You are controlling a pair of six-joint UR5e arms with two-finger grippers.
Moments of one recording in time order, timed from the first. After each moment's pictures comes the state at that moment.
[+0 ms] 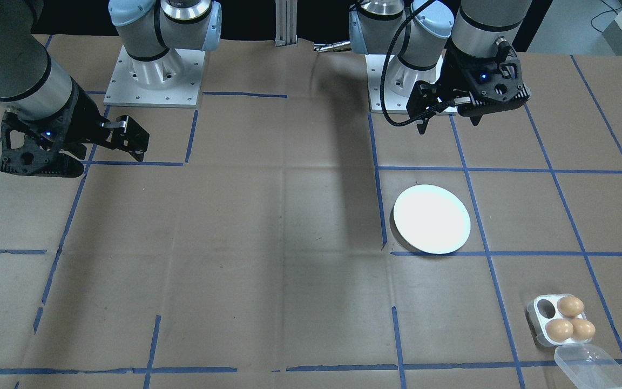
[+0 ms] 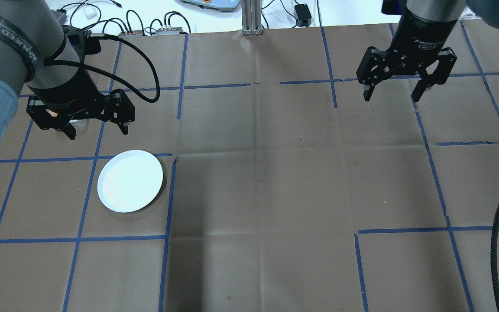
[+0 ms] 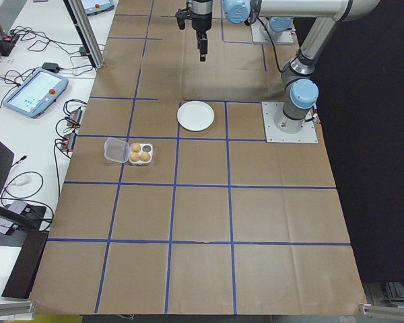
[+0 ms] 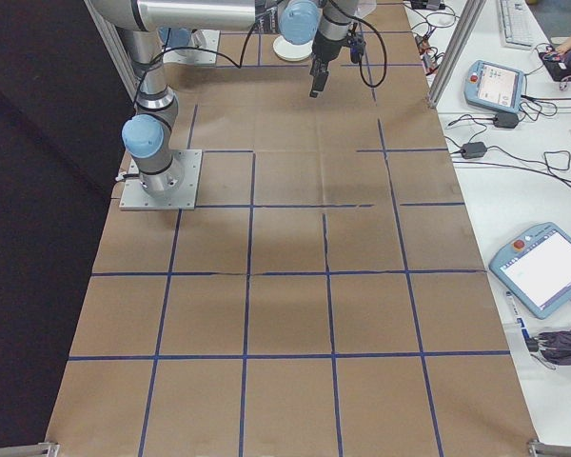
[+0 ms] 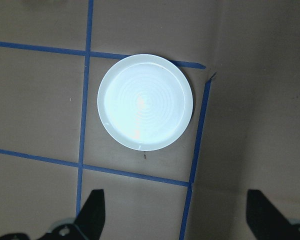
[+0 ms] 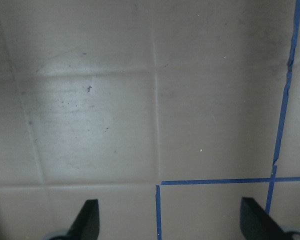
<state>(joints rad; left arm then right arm) -1.56 -1.47 -1.69 -1.56 1.69 -0.12 1.51 -1.42 1.43 -1.38 -1.54 -0.02</state>
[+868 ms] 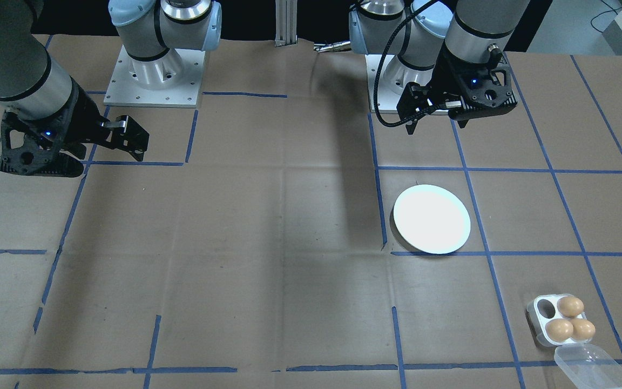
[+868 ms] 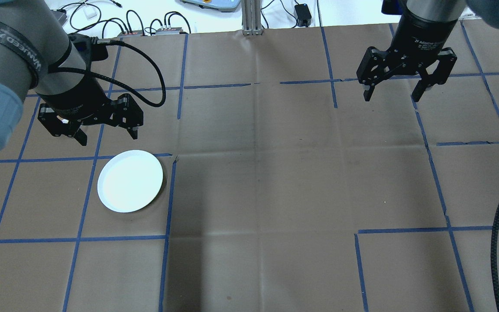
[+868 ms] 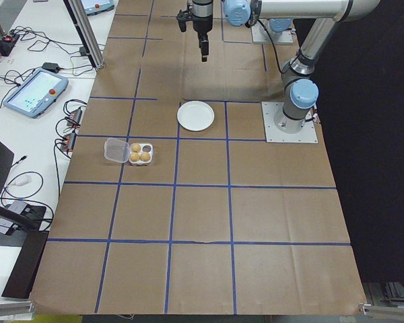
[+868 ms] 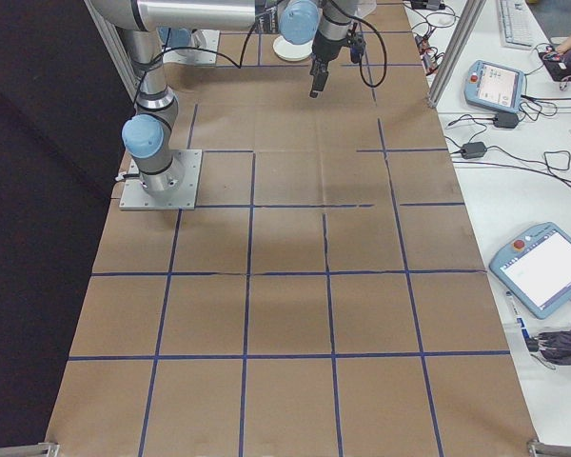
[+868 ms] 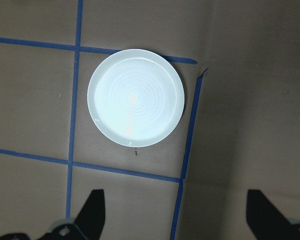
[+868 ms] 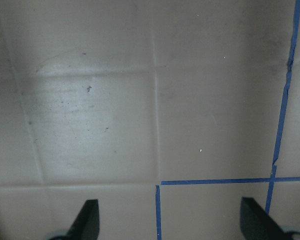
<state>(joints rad) -1.56 -1.47 -1.71 -1.56 1.62 -0.12 1.51 -1.43 1.43 -1.38 -1.54 -0.02</state>
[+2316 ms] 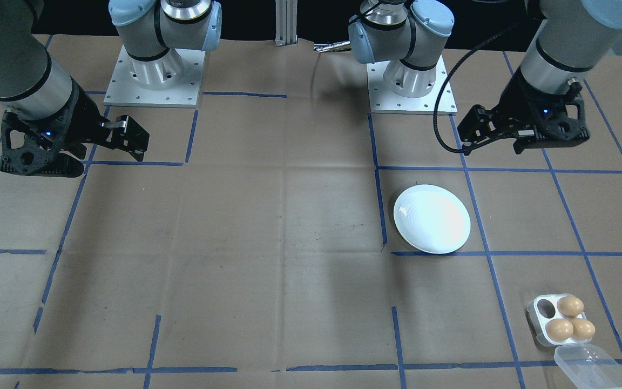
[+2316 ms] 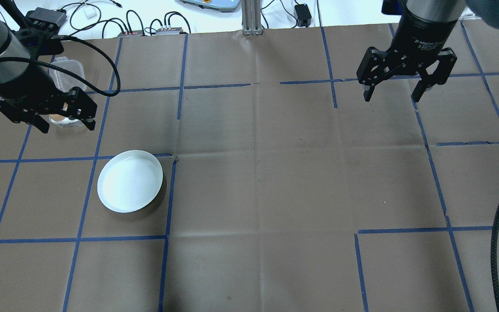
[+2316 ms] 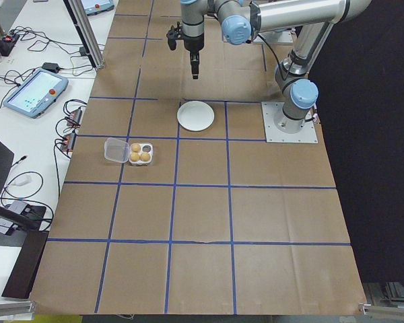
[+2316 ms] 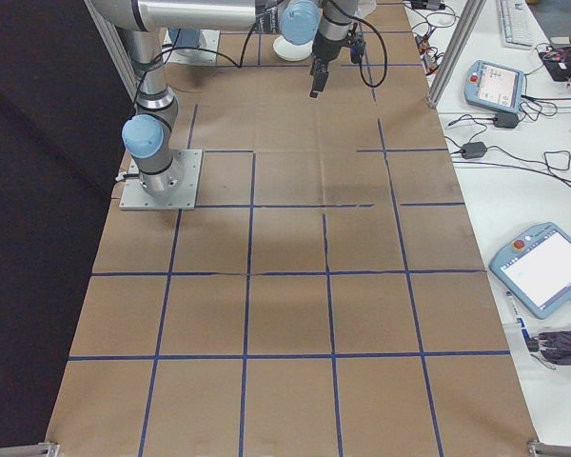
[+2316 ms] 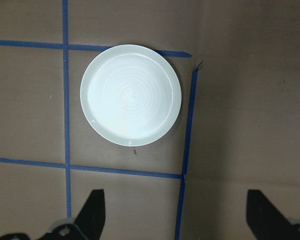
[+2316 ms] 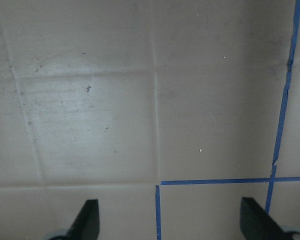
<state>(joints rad) -1.31 -1.54 -1.71 -1.47 1.61 0.24 1.51 -1.42 1.43 -1.38 -1.54 -0.02</state>
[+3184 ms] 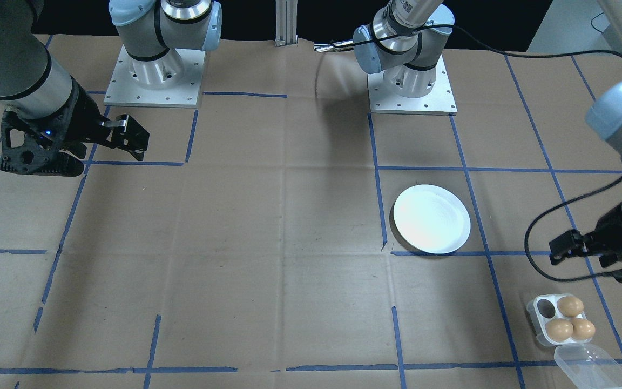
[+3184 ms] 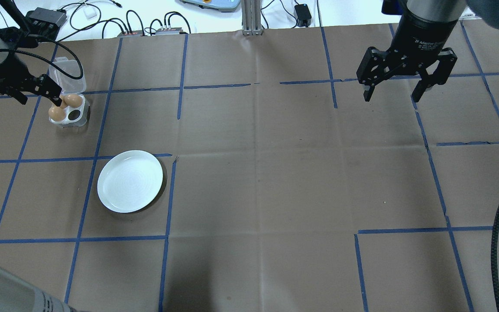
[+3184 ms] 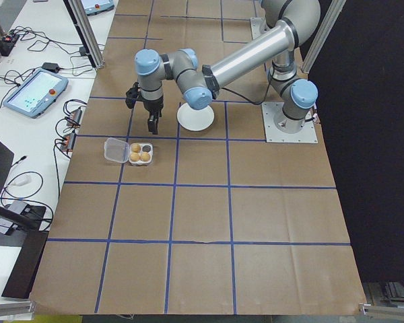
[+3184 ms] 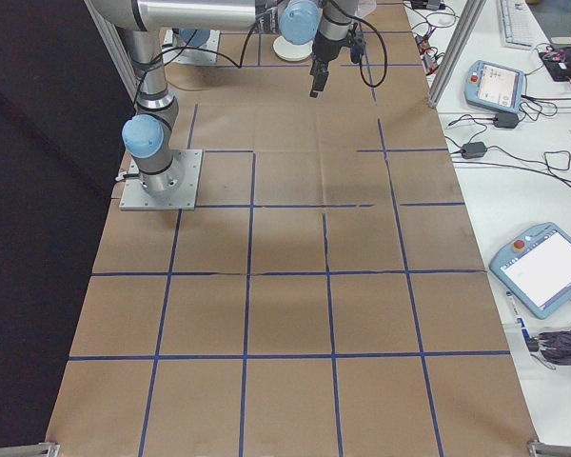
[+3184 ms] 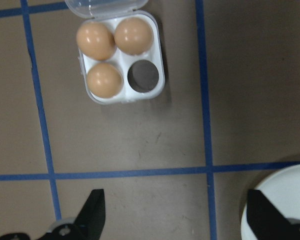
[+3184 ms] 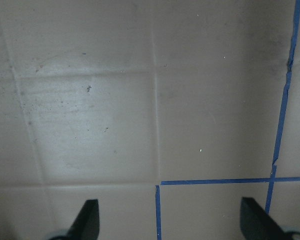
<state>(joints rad) -1.12 -2.03 -1.44 -1.19 1.62 0.53 1.51 -1.42 1.43 -1.38 -1.54 -0.02</state>
